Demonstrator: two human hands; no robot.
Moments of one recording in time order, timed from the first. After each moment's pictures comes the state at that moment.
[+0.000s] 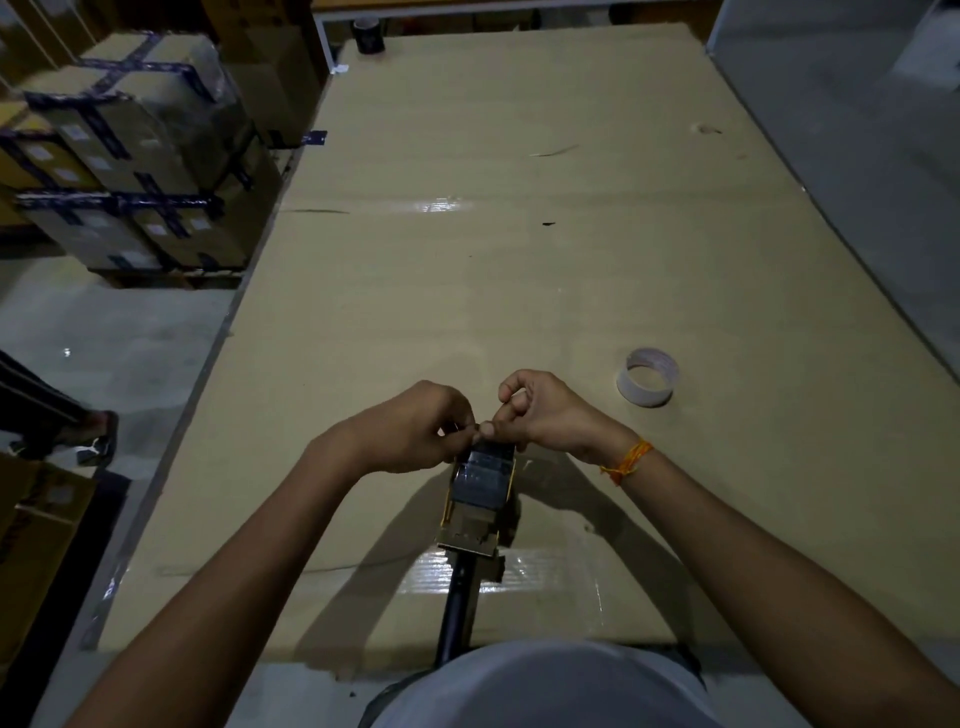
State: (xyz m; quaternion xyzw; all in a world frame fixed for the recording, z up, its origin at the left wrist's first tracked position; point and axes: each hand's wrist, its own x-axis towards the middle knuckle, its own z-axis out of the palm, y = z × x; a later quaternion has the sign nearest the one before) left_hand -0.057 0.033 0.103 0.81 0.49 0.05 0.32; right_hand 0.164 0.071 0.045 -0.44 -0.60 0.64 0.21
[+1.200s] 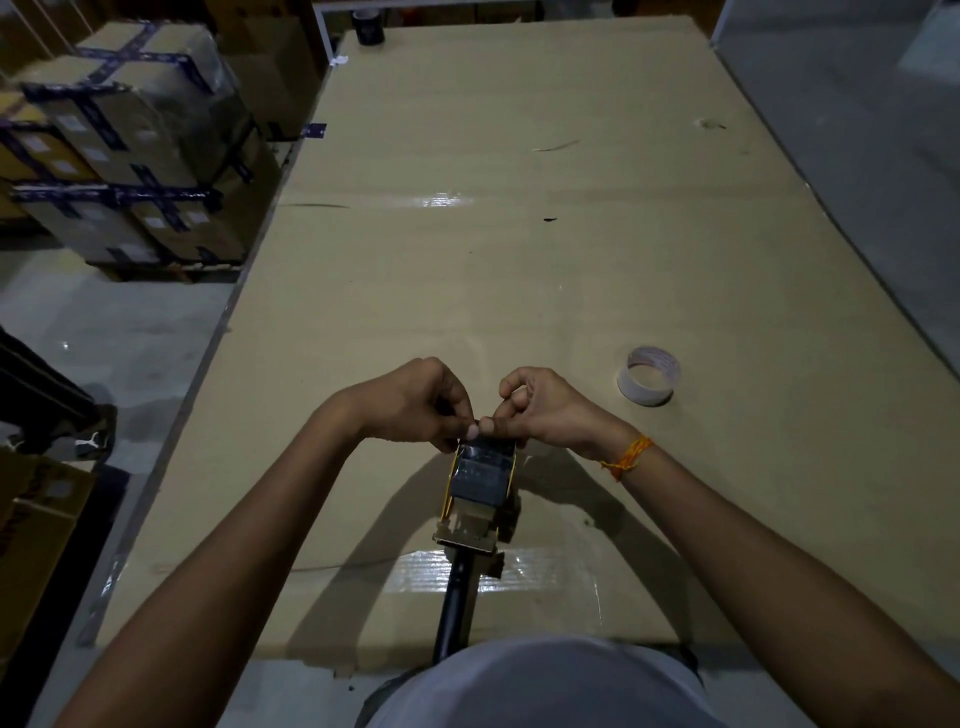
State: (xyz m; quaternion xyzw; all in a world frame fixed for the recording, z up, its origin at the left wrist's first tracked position) left_hand -0.063 0.057 0.107 0.72 0.52 0.05 0.46; right_hand 0.163 0.076 0.045 -0.46 -0.59 0.63 0.20
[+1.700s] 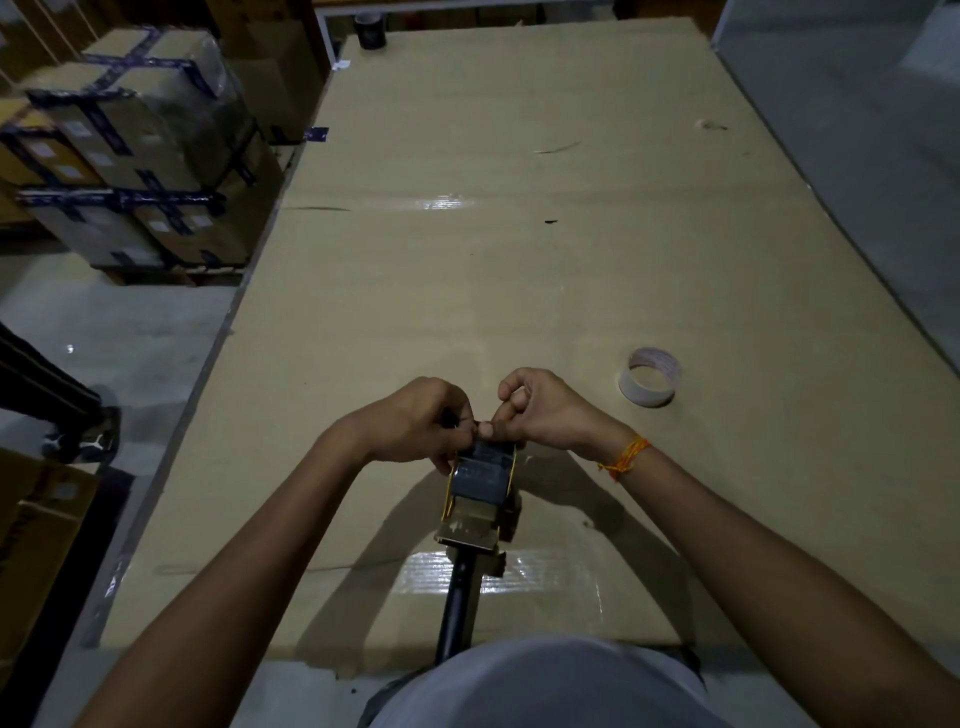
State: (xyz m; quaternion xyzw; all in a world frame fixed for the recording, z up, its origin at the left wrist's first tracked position) left_hand -0.060 0.043 0.095 0.71 0.52 0.06 0.46; right_hand 0.162 0.078 0.040 -0.46 -0.61 0.62 0.19
